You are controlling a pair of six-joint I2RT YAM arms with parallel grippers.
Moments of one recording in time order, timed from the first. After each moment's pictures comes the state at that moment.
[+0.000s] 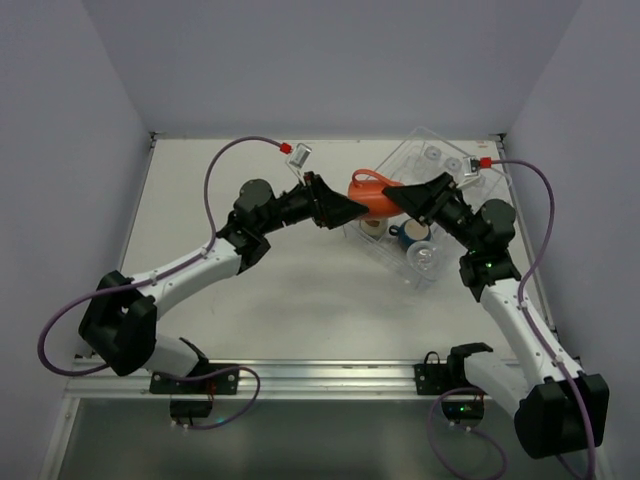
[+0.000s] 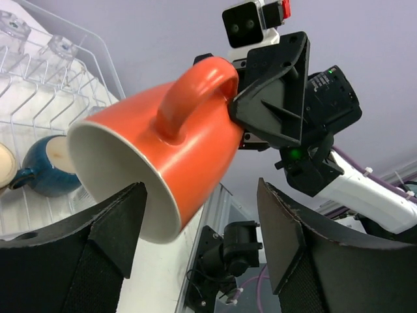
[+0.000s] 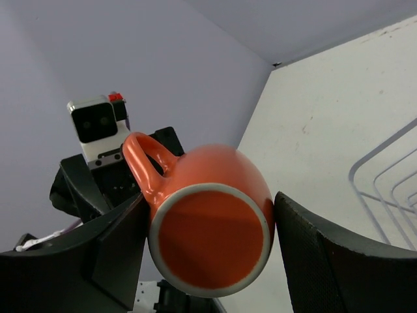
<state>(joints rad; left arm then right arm) -0.67 1.42 0.96 0.62 0.55 -0.90 0.15 0.96 0.70 0.38 -0.58 1.05</state>
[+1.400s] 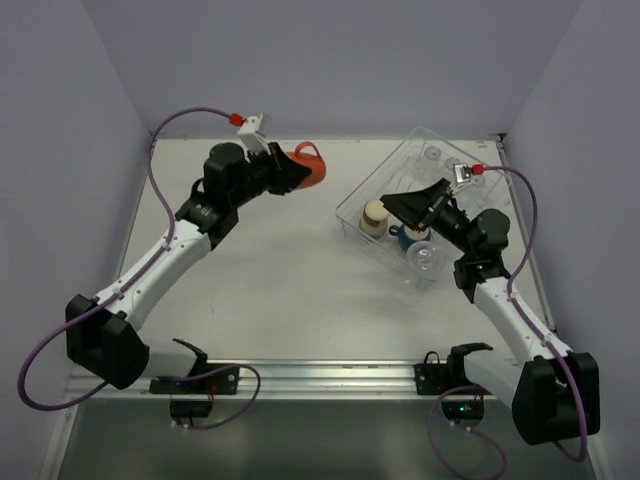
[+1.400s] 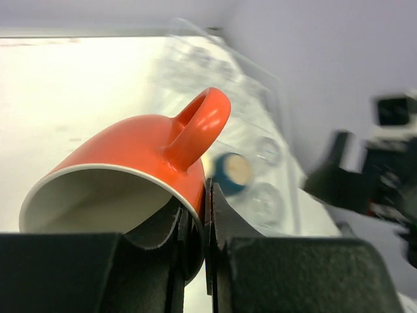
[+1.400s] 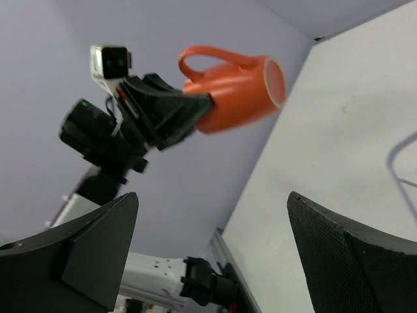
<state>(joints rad) -0.51 1.33 1.14 0.07 0.30 -0.57 0.14 1.06 0.58 0.73 -0.73 1.28</state>
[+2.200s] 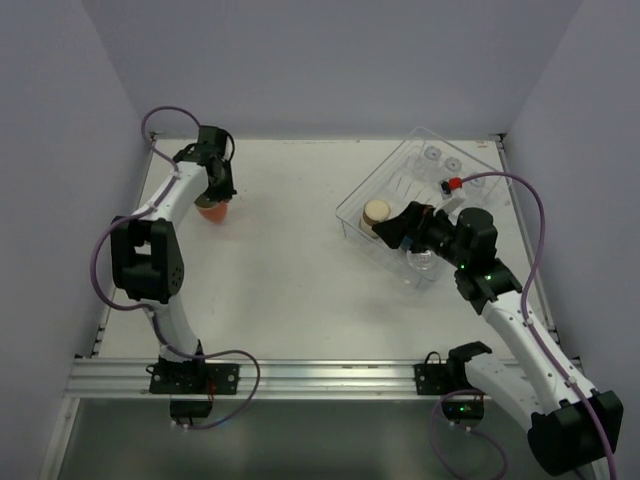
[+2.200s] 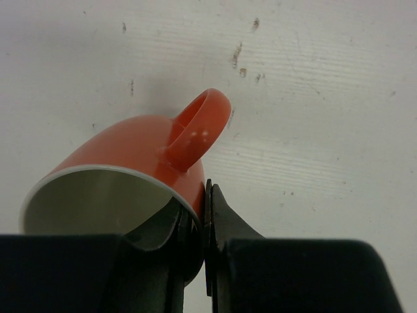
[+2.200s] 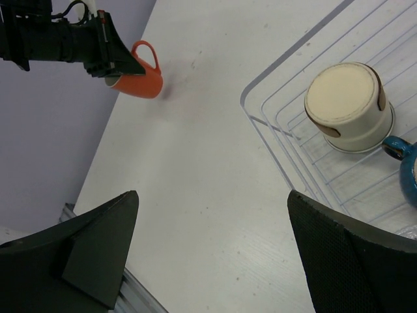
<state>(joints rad) -0.13 1.86 1.55 -0.73 -0.14 -0.26 0.29 0.87 0.70 -0.10 -0.37 0.60</state>
